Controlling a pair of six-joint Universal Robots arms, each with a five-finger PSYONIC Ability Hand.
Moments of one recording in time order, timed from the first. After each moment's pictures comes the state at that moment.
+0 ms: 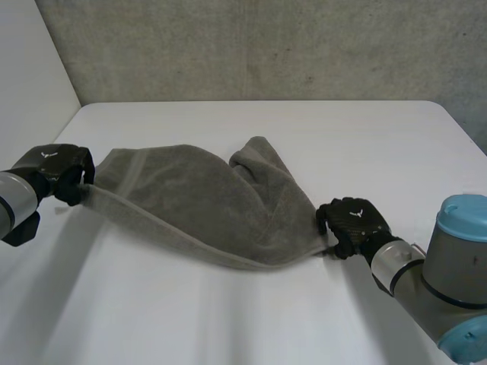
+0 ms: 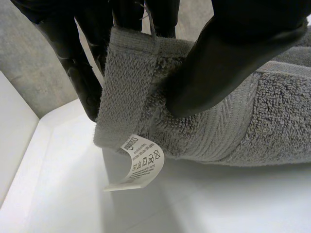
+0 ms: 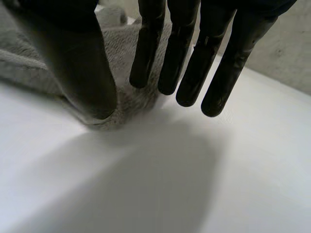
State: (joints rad) left arm 4.70 -1.78 -1.62 3.03 -1.30 3.40; right arm 1.90 -1.12 1.83 -0.36 1.31 2.93; left_hand 1.29 1.33 1.33 1.36 1.13; right_hand 0.94 0.93 0.93 0.93 0.75
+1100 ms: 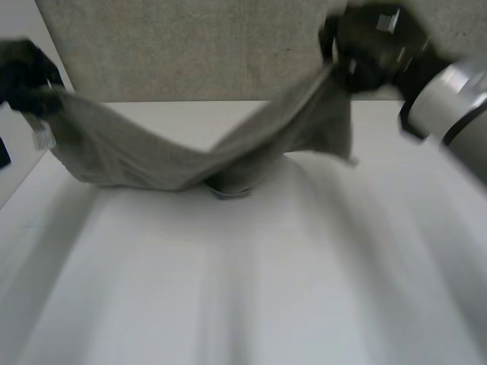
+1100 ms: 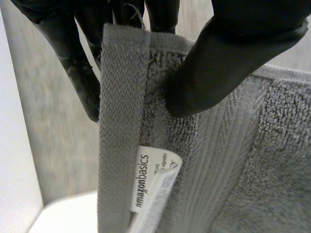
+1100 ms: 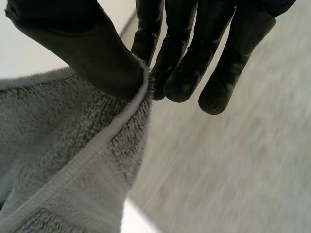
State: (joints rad) left arm 4.75 -1.58 -1.42 3.03 -1.21 2.96; right arm 1.91 -1.42 1.23 -0.04 1.15 2.99; left_hand 1.29 1.33 1.33 1.36 1.14; right_hand 1.33 1.32 1.34 1.34 1.17
